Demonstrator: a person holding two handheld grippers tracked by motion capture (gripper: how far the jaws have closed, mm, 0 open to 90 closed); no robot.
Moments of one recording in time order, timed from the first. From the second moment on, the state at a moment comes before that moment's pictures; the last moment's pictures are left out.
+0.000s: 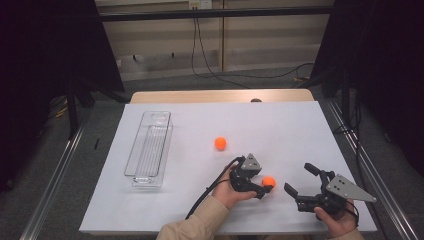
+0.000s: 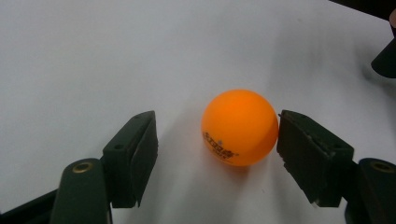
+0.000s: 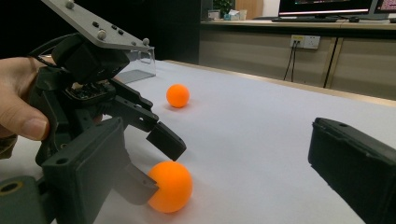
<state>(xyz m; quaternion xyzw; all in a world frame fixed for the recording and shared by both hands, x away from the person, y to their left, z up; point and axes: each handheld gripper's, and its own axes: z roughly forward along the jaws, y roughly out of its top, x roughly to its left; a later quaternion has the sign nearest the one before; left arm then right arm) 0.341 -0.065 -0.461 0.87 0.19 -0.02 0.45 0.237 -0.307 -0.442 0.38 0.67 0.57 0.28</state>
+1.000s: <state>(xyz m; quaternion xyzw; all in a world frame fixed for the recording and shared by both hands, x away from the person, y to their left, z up) 0.341 -0.070 -0.456 0.88 0.18 -0.05 0.43 0.237 -0.308 -0.442 0.38 0.67 0.57 0.28</state>
